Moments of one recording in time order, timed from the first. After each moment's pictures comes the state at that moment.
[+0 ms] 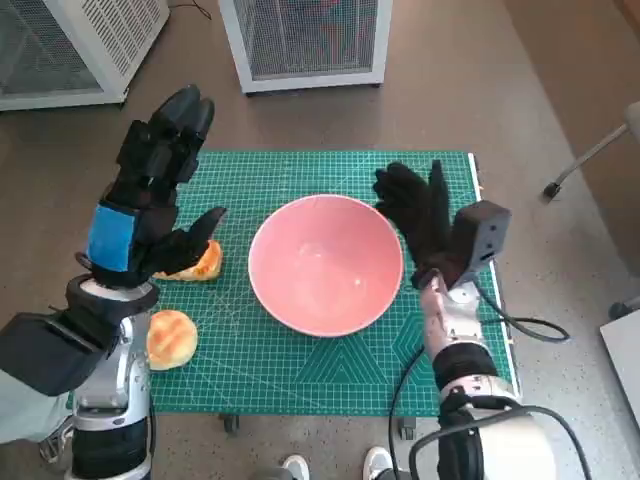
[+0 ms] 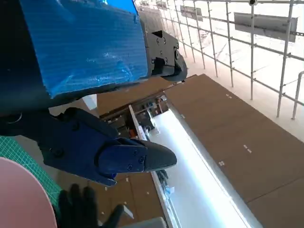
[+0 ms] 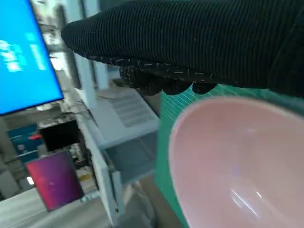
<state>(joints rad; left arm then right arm) -0.35 0.27 0.18 -0.16 -0.19 -0.18 -0.24 -0.96 -0.03 -0.32 1.30 0.13 -0.45 0.29</state>
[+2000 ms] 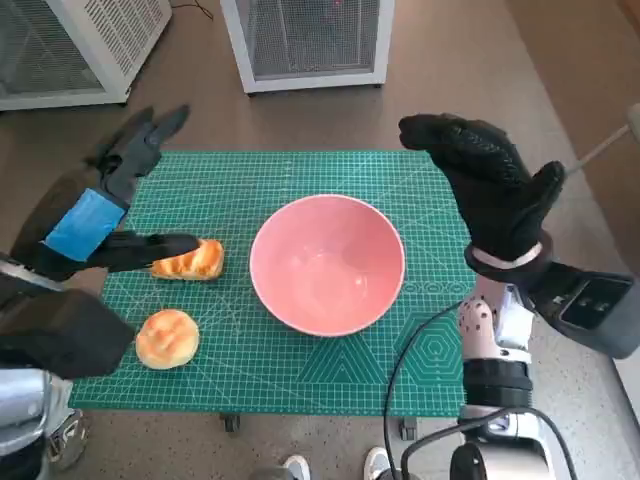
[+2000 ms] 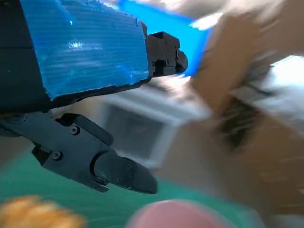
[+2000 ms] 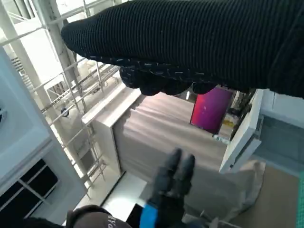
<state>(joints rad) -0.33 0.74 0.15 -0.44 0.36 0.33 -0.48 -0.75 -0.02 -0.23 0.55 0.52 -0.64 0.86</state>
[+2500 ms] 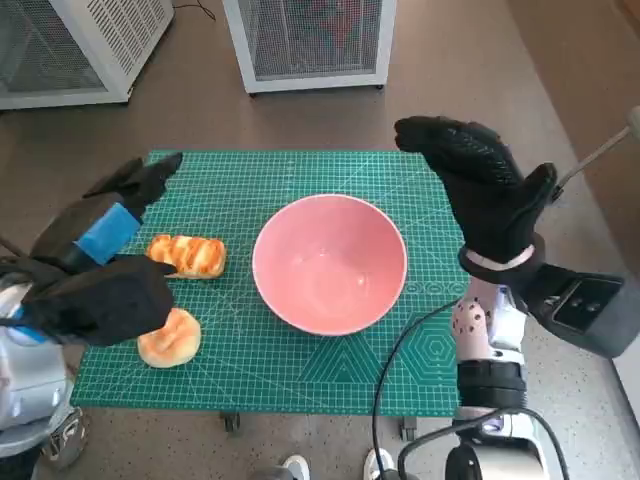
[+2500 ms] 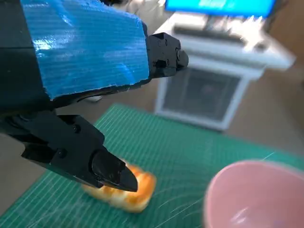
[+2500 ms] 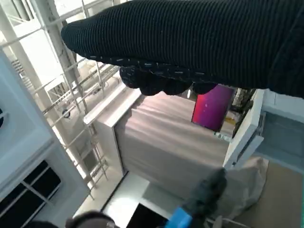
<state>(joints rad) -0.35 0.79 -0.03 -0.34 0.52 0.52 -0.57 -0.75 -0.01 -0.23 0.57 0.52 -0.65 0.86</state>
